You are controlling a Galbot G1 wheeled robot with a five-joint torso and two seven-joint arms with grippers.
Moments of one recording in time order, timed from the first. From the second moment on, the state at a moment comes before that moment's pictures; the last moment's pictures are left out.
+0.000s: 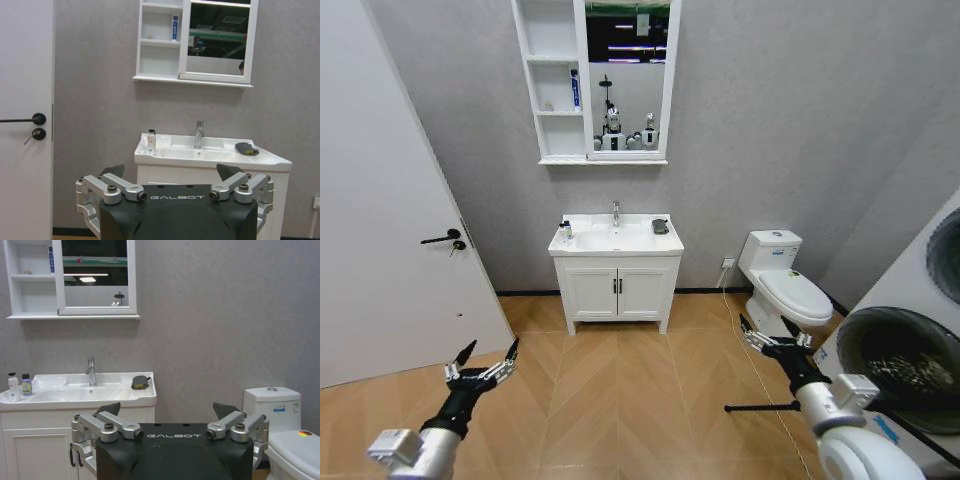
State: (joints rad) left arm 1.85 -1.45 -0.98 -2.38 -0.45 0.15 0.24; right arm -1.71 1.29 0.89 2.40 0.46 -0.32 0.02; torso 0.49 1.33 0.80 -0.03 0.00
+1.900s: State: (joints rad) left arm 1.84 -1.42 -0.98 -2.37 -0.47 0.15 0.24; right arm -1.72 1.30 0.89 2.41 0.43 -0.33 0.02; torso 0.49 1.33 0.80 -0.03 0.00
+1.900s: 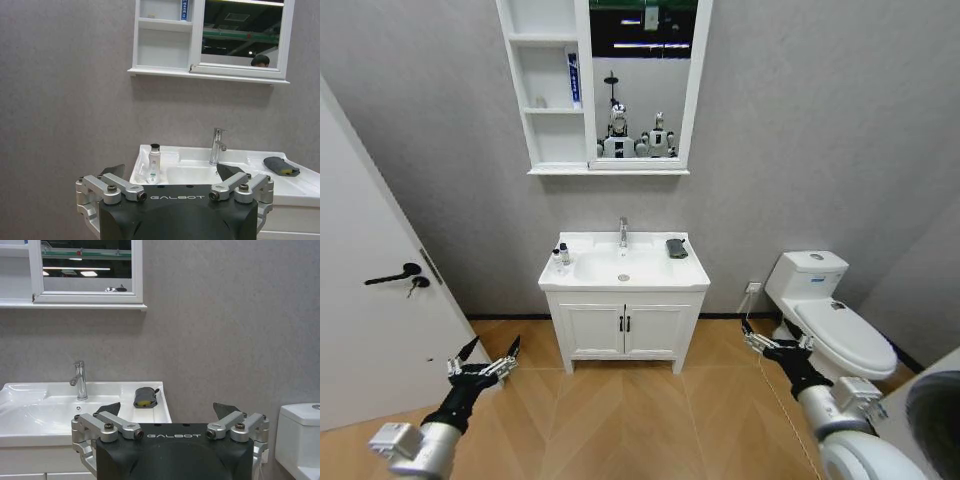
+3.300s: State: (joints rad) left arm 1.52 -1.38 -0.79 -2.15 -0.29 0.22 0.09; right arm -1.69 1.29 0.86 2.32 0.42 -0.28 0.02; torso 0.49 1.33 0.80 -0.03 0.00
